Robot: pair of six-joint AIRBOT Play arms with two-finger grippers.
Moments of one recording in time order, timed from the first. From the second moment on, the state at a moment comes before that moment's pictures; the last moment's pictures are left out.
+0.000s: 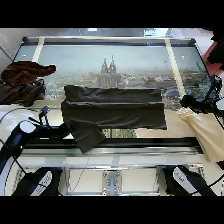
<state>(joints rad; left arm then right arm) 0.12 -0.83 0.38 0.94 -0.99 -1.53 -0.37 -0.96 0.87 -1.26 0.94 1.47</state>
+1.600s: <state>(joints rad) 0.05 -0.96 0.27 0.75 -0.91 -1.49 -0.51 -0.95 0.51 -1.06 1.19 1.47</state>
